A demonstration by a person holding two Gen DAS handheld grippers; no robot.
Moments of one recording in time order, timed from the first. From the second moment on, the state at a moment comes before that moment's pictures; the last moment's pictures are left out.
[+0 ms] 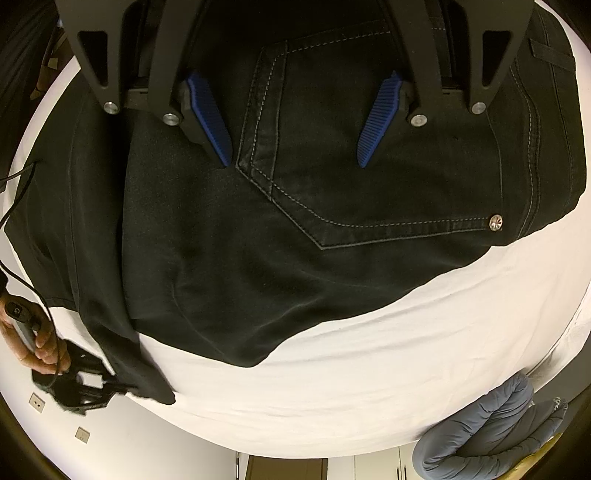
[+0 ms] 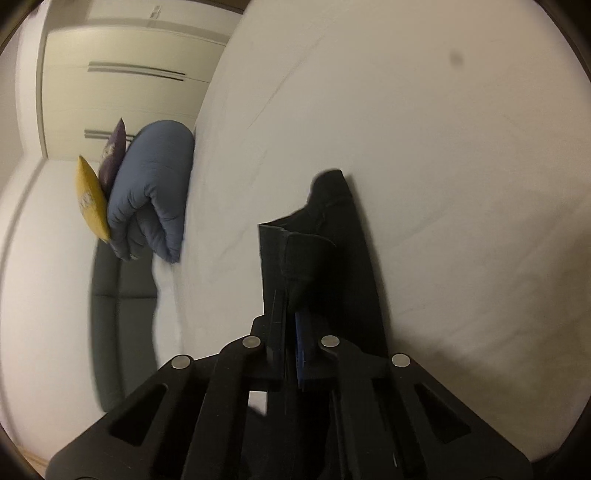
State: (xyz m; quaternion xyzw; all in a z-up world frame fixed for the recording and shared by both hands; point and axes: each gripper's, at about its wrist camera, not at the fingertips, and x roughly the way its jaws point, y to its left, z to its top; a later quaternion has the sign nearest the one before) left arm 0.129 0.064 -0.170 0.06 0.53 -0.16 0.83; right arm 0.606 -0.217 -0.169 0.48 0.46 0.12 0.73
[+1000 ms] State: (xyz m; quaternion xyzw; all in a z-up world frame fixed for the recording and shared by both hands) left arm 0.131 0.065 -0.165 0.05 0.53 -0.16 0.83; right arm 0.130 -0.326 -0.163 0.58 0.28 -0.15 0.75
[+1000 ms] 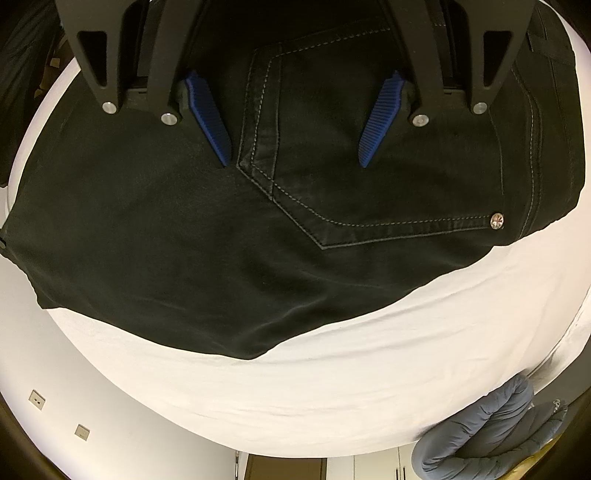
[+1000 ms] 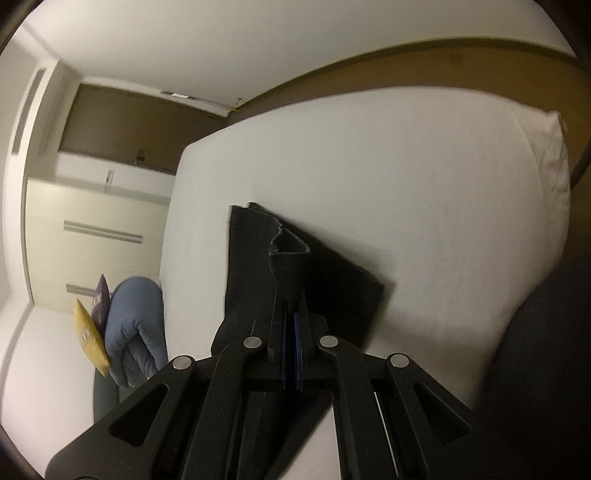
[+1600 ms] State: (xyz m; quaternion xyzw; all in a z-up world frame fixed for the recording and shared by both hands) left arm 0.128 0.071 -0.167 0.05 0.52 -0.16 0.84; right arm 0.066 -0.394 -0.093 0.42 0.32 -0.10 0.84
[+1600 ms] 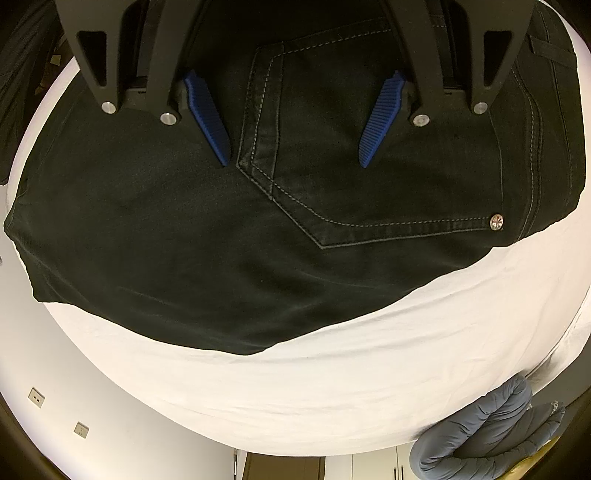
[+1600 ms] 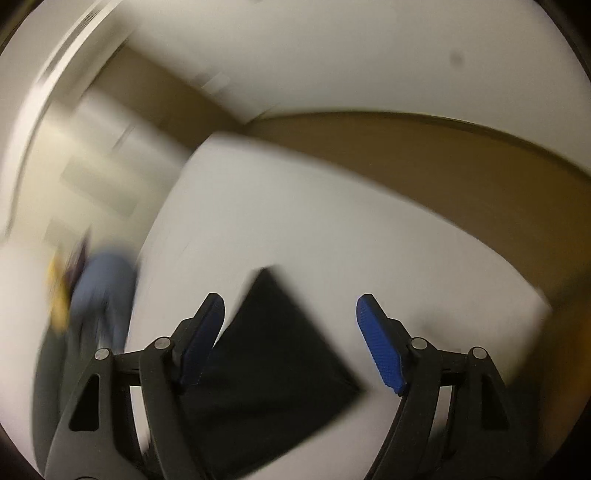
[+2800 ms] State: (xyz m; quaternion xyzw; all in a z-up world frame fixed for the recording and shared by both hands) left arm 0.092 0.054 -0.160 0.04 0.49 -0.13 0.86; right arm -0.114 -0.394 -0.116 0.29 0.44 0.02 0.85
